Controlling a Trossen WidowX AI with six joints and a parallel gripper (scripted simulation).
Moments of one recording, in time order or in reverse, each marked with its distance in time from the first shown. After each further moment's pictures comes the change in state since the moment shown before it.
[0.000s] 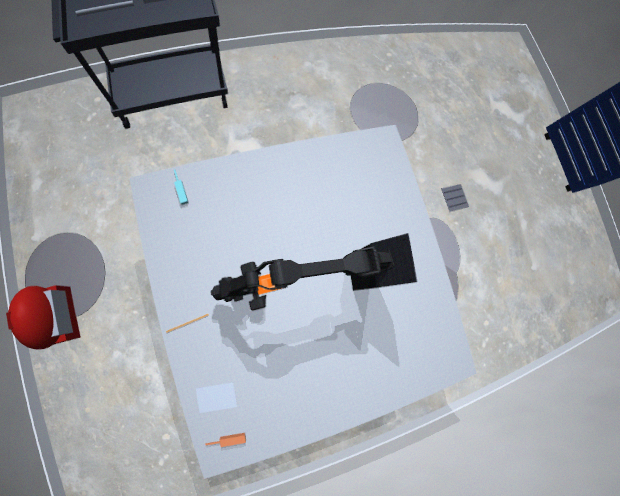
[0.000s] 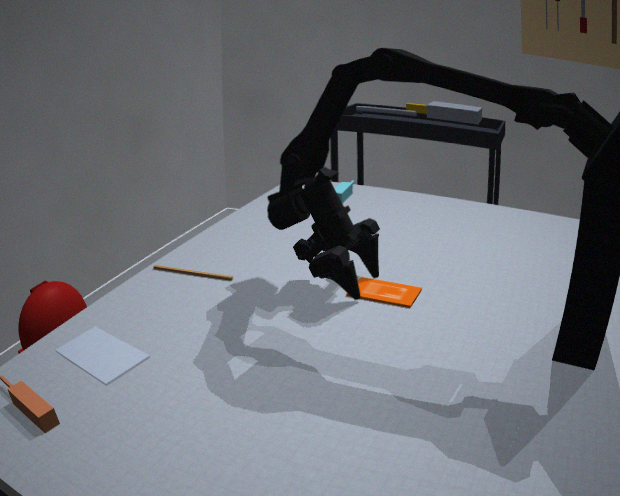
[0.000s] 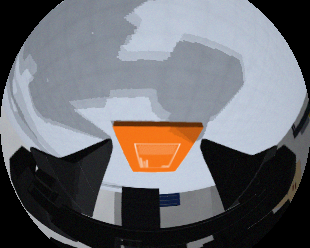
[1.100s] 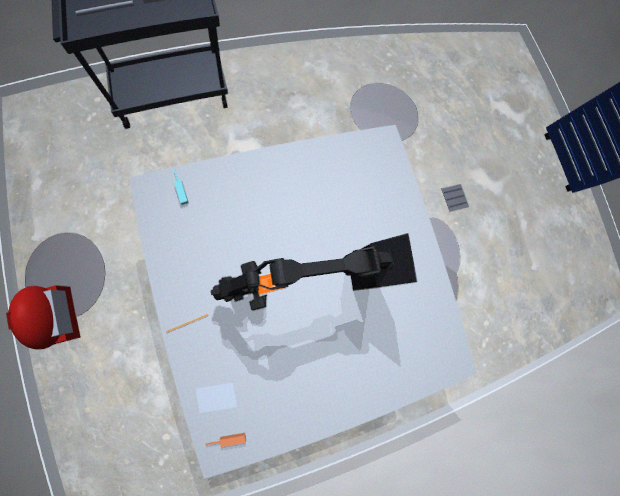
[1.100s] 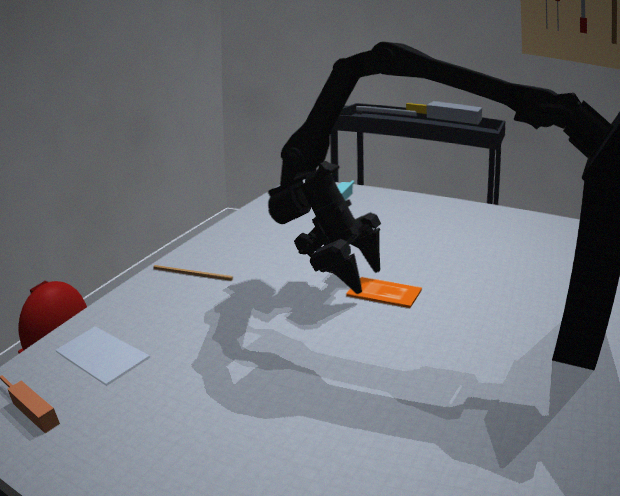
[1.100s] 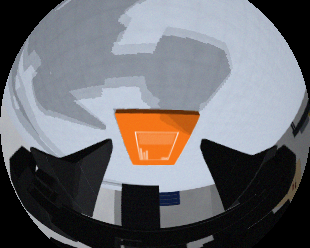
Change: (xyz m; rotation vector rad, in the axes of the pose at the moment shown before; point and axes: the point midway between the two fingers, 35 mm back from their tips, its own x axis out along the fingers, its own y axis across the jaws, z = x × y) arm -0.009 0.000 -0.008 0.000 0.004 0.000
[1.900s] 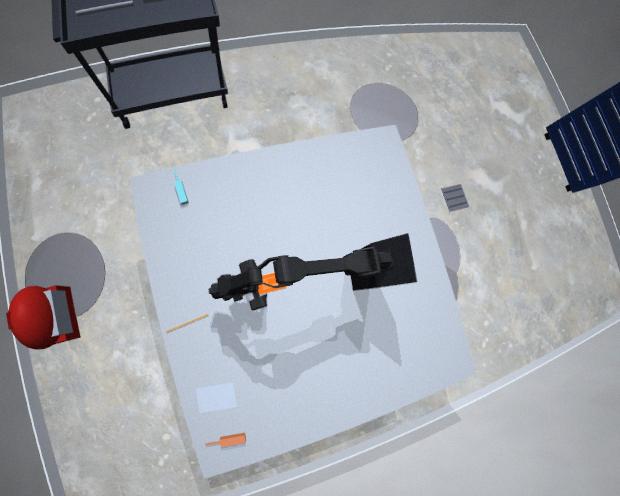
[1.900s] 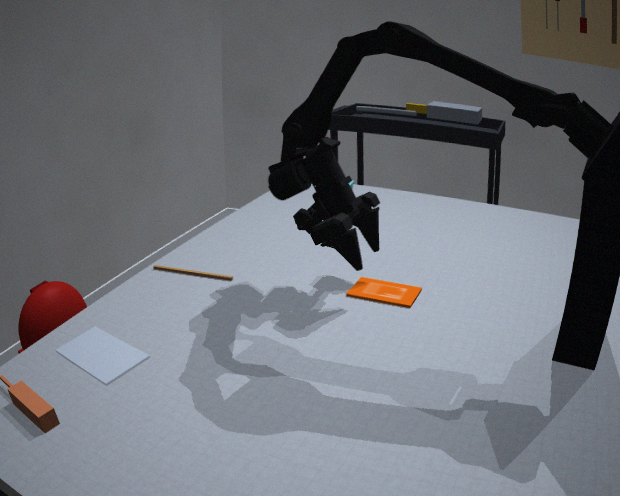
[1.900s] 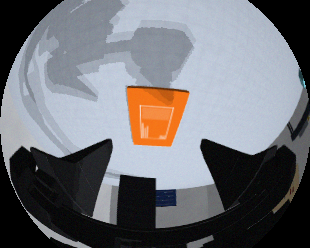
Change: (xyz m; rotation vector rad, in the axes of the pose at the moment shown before) arm -0.037 -0.001 -0.020 -0.046 -0.015 0.016
